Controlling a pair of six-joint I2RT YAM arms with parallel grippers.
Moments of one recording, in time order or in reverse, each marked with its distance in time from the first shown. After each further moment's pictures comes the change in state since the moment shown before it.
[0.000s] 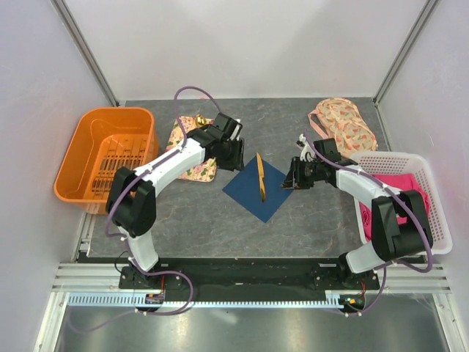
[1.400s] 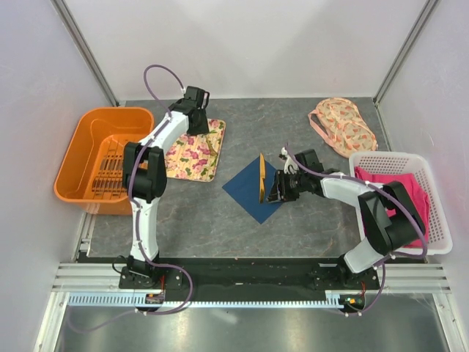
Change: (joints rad) left arm 0.349 0.375 0.367 0.049 -0.228 0.119; right arm 0.163 0.098 -0.106 0.180 -0.007 0.094
